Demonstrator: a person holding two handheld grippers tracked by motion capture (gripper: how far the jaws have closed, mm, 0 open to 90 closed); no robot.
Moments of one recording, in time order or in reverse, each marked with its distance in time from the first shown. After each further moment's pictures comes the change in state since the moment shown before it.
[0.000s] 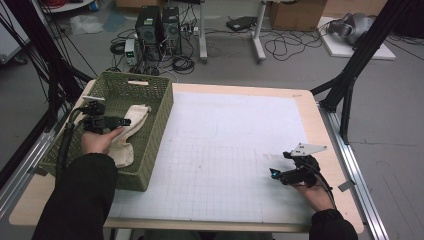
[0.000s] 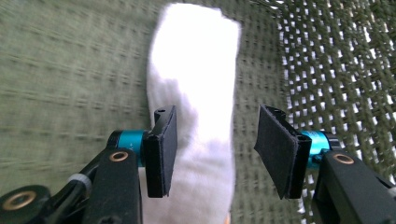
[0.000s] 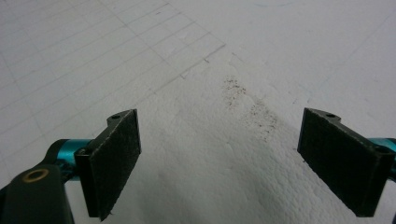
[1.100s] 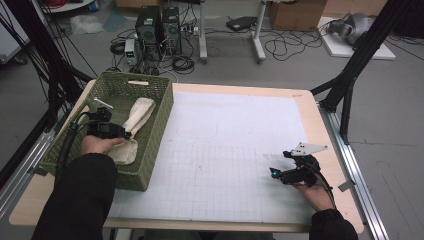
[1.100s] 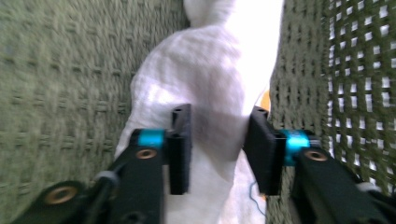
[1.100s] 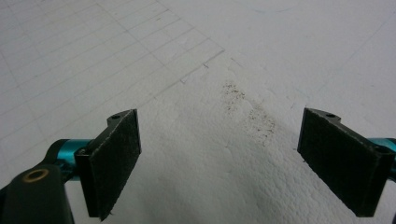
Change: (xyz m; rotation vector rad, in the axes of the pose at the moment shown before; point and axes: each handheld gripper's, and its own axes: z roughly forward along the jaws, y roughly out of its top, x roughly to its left) left arm -0.004 -0.006 0.011 0.240 0.043 0.011; right arm -0.001 0.001 -0.002 -0.018 0.003 0.003
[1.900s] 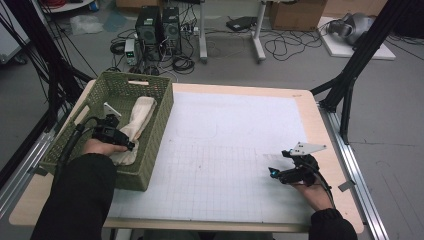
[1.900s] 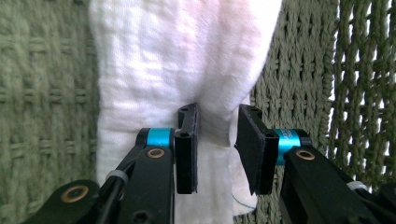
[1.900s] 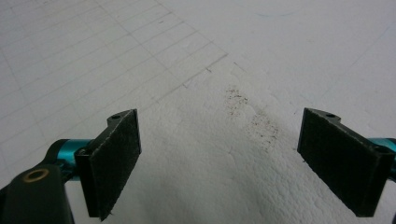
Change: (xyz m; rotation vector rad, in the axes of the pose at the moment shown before) left arm -0.009 -0.010 0.020 0.204 -0.045 0.041; right arm 0.001 0.002 0.002 -0.004 0.003 -0.008
